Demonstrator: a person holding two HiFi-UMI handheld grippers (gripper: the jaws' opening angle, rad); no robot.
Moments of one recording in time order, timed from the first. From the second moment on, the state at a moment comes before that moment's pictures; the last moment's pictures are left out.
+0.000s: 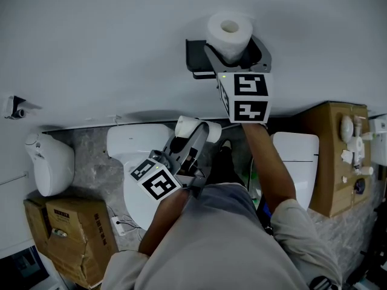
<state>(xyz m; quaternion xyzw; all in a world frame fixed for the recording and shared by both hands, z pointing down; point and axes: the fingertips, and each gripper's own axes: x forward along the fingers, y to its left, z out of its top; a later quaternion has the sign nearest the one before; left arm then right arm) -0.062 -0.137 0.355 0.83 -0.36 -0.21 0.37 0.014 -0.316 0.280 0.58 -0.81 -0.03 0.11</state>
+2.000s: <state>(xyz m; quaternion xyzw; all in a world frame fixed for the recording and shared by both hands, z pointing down) -0.013 -0.129 0.347 0.85 -0.27 -0.20 0.40 0.105 -0.228 0.251 0.52 -0.83 0.17 -0.13</state>
